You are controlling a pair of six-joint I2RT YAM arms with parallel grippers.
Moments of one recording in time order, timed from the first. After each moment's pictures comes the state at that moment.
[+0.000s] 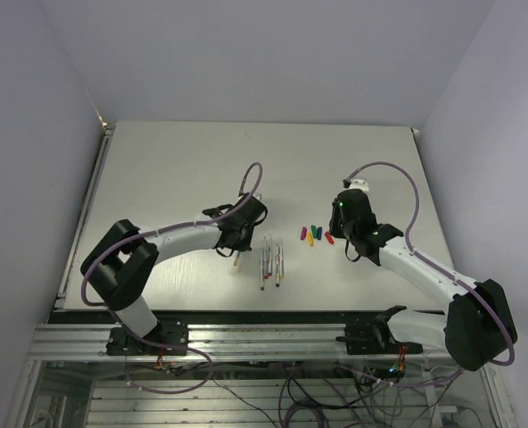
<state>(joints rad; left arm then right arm) -0.81 1.66 0.97 -0.40 -0.25 -0.48 0.48 1.18 0.68 -0.22 0.31 0.41</state>
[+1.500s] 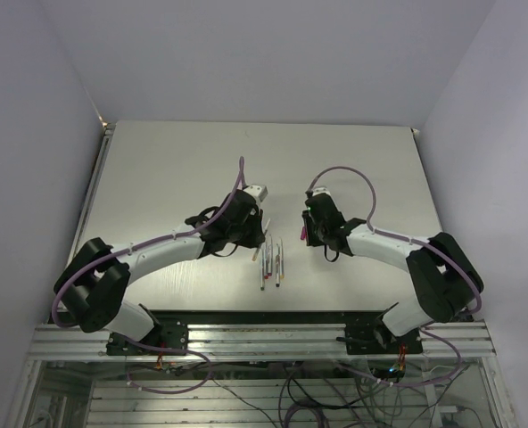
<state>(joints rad) -0.81 1.46 0.88 -0.14 0.01 -0.49 0.60 1.51 0.74 -0.13 0.22 0.32</state>
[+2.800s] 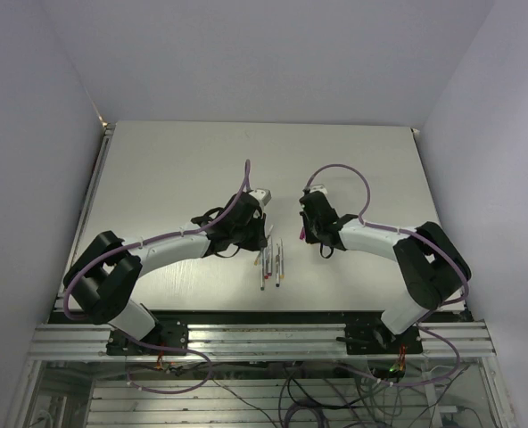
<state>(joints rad) -0.81 1.52 0.87 -0.12 0.07 -0.49 0.61 1.62 0.80 -0.12 0.29 0.32</state>
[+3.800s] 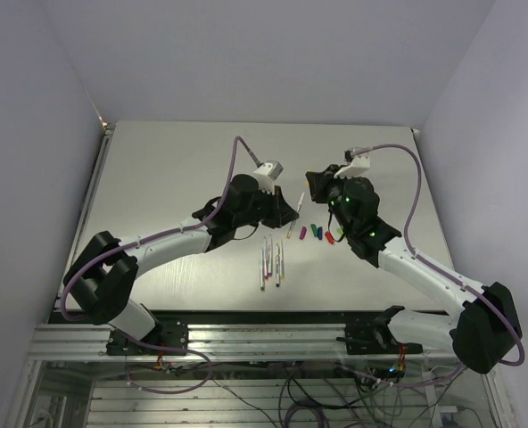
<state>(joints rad) -0.82 1.52 0.96 0.23 0.22 -0.55 0.61 1.17 0.78 0.28 0.31 0.39</state>
